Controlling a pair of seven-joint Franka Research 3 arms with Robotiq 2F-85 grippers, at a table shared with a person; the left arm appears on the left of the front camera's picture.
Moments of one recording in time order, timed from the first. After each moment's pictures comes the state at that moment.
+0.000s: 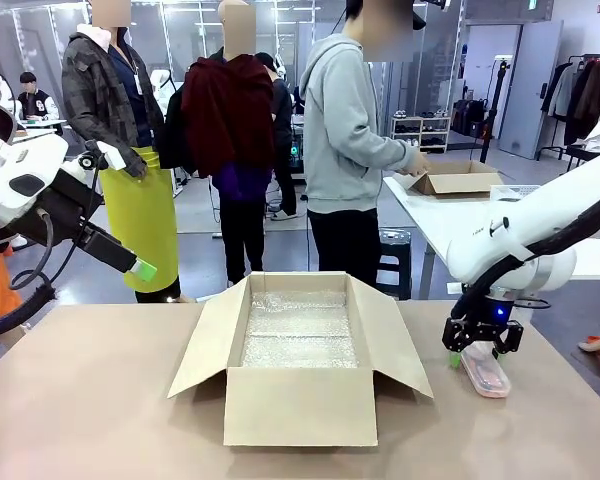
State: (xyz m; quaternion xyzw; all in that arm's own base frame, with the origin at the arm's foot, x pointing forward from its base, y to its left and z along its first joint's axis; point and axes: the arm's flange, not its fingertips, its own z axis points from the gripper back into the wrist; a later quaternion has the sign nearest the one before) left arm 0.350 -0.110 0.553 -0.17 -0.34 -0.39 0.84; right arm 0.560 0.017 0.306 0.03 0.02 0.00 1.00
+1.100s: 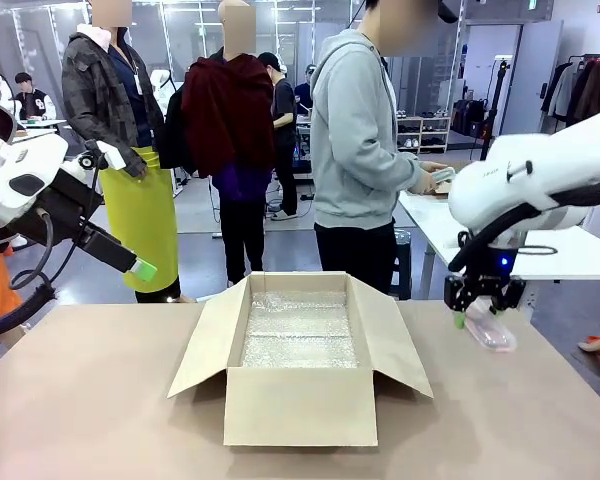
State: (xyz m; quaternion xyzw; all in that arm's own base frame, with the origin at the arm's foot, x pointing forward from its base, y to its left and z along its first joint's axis) left arm 0.350 -0.110 0.553 -0.17 -0.34 -0.39 0.84; right arm 0.535 0.050 0.430 0.02 0.00 0.04 1.00
